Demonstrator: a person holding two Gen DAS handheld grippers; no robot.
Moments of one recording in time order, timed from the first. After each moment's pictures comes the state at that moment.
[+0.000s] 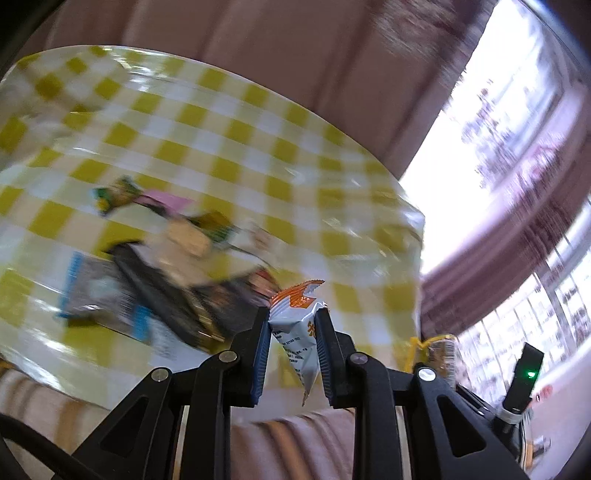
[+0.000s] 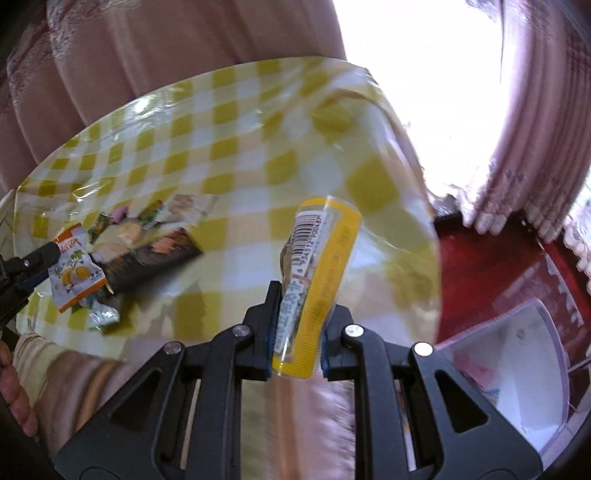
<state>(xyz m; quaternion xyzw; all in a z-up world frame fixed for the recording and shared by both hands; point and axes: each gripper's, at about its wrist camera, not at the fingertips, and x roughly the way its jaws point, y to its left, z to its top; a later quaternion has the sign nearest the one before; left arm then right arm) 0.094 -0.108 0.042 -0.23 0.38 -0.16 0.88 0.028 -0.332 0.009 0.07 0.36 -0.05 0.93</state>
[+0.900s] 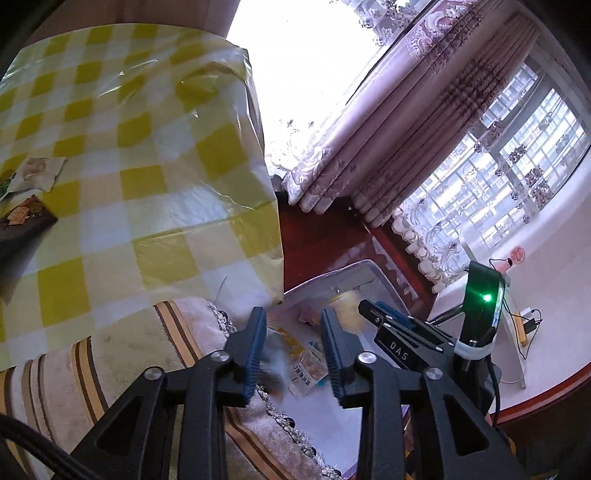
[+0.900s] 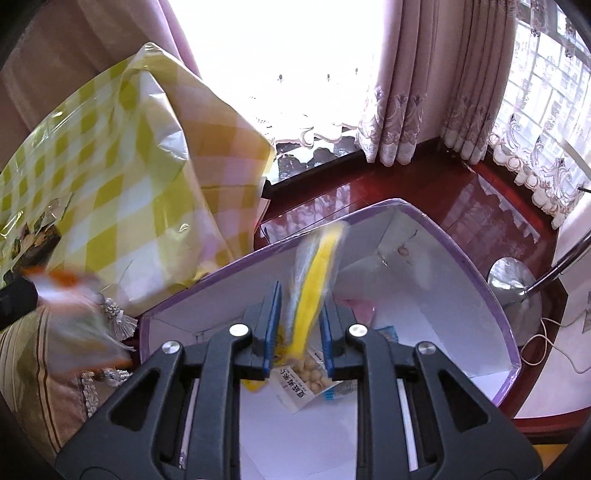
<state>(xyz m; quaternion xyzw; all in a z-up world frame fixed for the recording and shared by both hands) 0.064 -0.326 0.019 -0.09 0.48 -0.35 0.80 -0.043 -0.486 -0.038 0.15 0.41 -0.19 0.88</state>
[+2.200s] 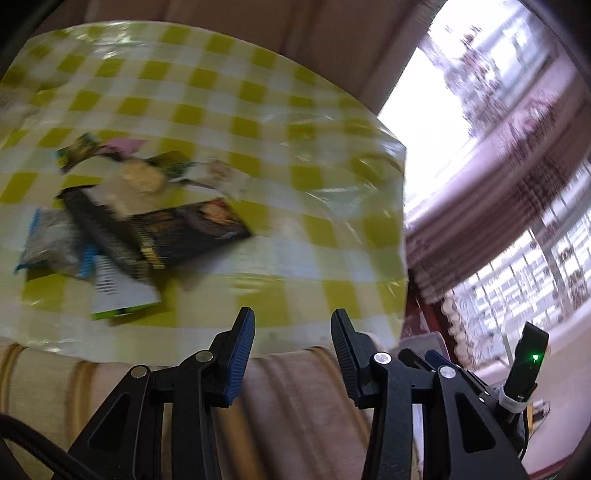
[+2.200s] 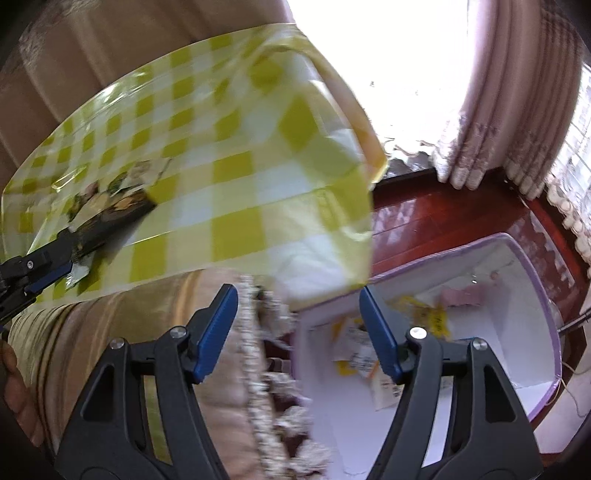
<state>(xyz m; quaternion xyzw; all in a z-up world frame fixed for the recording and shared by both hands) 0.078 -0.146 0.019 -0.20 0.45 -0.18 0.85 -0.007 -0.351 -0.010 0.09 0.42 -0.06 0.90</state>
